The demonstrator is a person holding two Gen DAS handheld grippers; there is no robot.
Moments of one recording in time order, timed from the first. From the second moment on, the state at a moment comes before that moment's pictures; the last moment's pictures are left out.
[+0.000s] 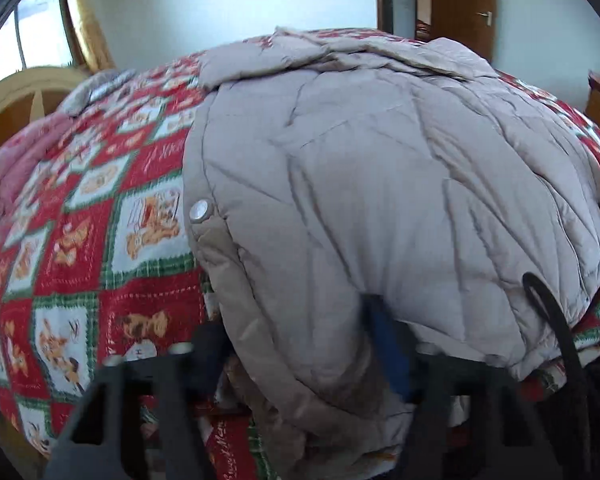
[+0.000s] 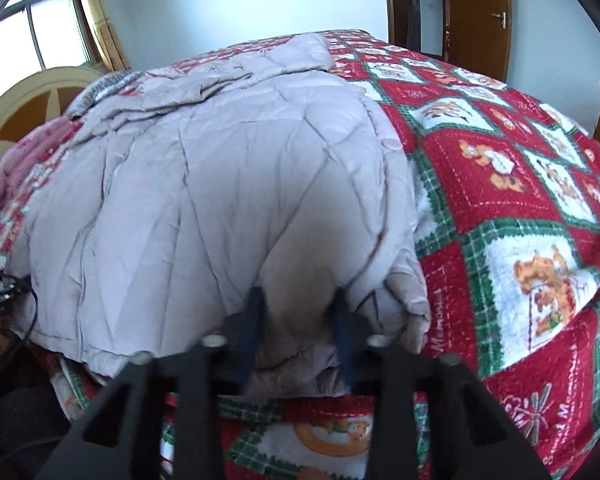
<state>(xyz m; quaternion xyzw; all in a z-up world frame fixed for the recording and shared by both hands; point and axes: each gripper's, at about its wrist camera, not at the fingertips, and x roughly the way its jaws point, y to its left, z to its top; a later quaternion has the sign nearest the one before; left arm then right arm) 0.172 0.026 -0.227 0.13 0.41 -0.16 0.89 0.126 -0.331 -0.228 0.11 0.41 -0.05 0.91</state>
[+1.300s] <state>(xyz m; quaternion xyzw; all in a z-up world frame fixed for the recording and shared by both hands) 0.160 0.073 -0.174 0.13 0.33 -0.16 0.92 0.090 -0.359 -0.213 0.18 0.38 -0.03 0.91</state>
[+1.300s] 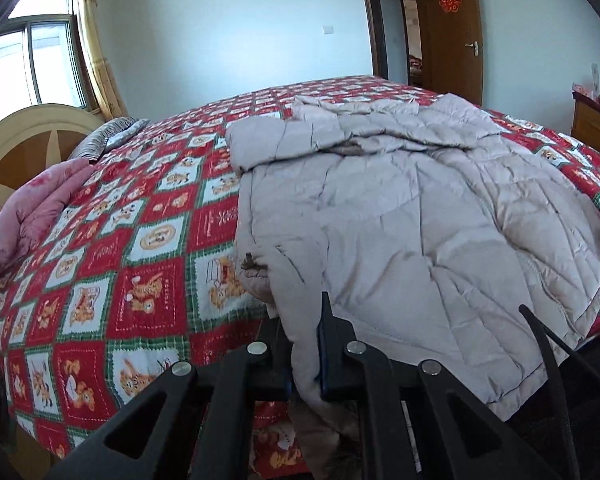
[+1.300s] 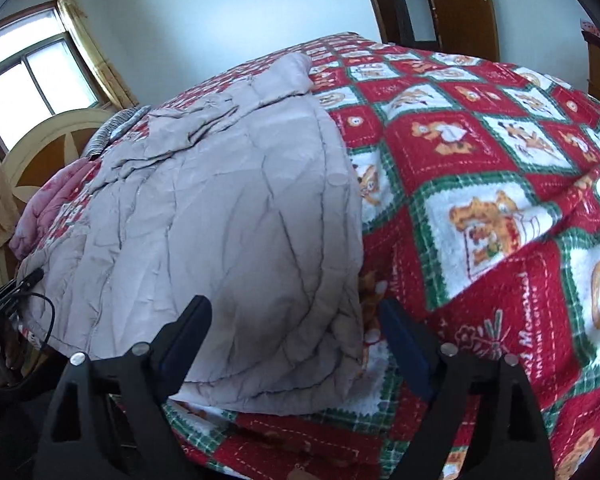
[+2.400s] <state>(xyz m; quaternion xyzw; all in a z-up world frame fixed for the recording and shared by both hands) 0.350 0.029 -0.034 0.08 0.20 -0.14 0.97 0.244 -0.363 -0.058 0.18 0.20 -0.03 0.96</state>
